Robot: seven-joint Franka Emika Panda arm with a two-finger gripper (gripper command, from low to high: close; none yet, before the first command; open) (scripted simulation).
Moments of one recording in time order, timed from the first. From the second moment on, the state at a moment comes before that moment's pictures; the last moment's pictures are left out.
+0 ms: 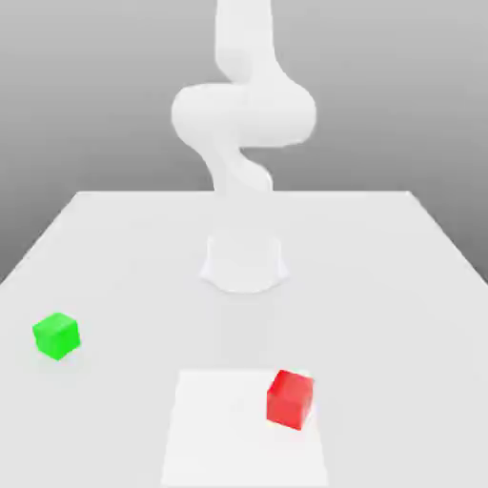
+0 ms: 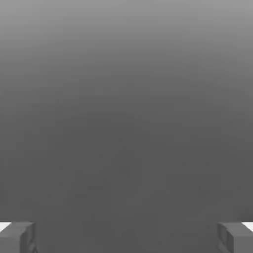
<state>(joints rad) 0.07 -0.72 -0.06 -2.34 0.03 2.34 0.69</state>
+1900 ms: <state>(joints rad) 0.24 -0.03 -0.27 -2.75 0.00 2.73 -0.42</state>
